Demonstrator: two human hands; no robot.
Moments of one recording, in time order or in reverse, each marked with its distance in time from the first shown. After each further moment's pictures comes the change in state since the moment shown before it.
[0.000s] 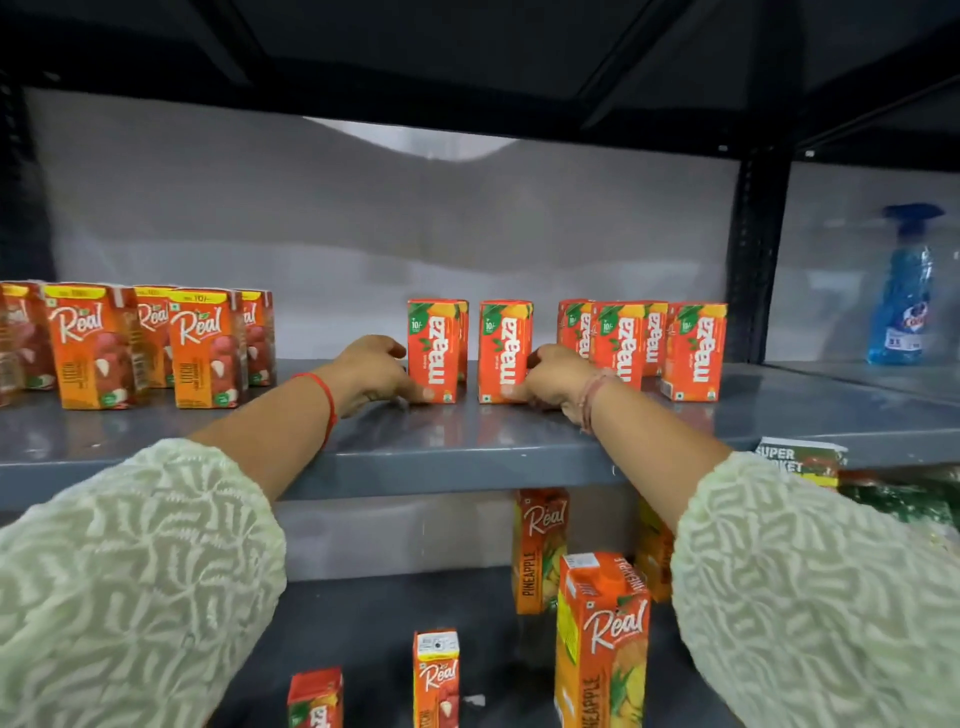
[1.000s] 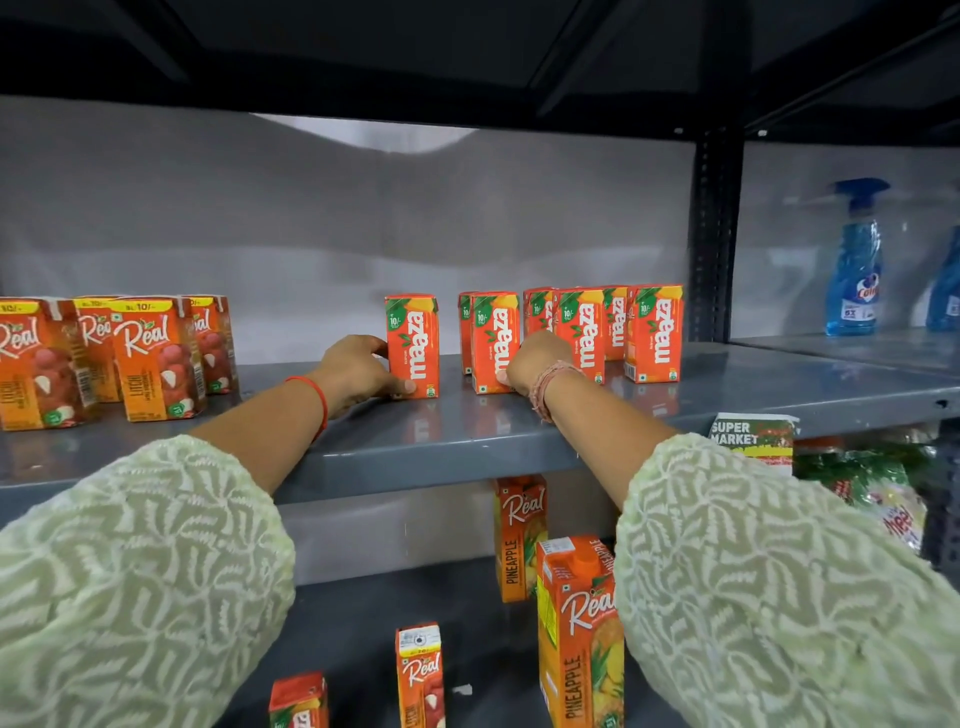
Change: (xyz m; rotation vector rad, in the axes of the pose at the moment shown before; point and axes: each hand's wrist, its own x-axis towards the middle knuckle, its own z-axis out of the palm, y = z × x) left_hand 0.007 0.006 0.020 0.080 0.052 0.067; right_hand 0.003 0.013 -0.009 -0.187 0.234 0.038
